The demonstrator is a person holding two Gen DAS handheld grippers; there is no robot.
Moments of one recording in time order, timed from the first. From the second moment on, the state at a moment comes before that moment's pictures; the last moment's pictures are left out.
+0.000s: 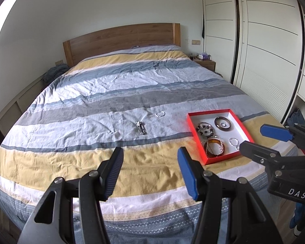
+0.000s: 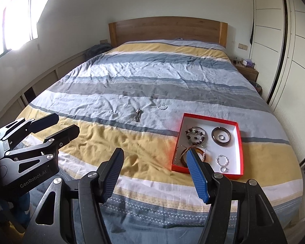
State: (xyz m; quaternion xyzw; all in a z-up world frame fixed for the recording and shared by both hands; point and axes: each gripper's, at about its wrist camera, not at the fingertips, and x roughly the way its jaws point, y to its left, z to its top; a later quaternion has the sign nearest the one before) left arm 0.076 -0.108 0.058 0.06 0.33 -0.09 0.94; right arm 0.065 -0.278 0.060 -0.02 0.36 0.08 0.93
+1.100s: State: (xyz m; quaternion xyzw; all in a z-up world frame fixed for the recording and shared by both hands) left arm 0.241 -0.070 -0.040 0.00 0.43 -0.08 0.90; right arm 0.228 -0.271 -0.012 -0.04 0.42 0.11 0.90
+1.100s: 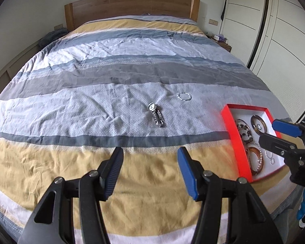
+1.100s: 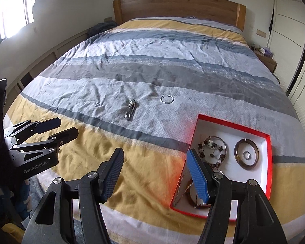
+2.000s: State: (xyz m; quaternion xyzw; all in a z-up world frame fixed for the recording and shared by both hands) left arm 0.409 -0.089 -0.155 -0.01 0.46 -0.05 0.89; right arm 0.433 -0.266 -0.100 -0.01 0.47 0.09 0.88
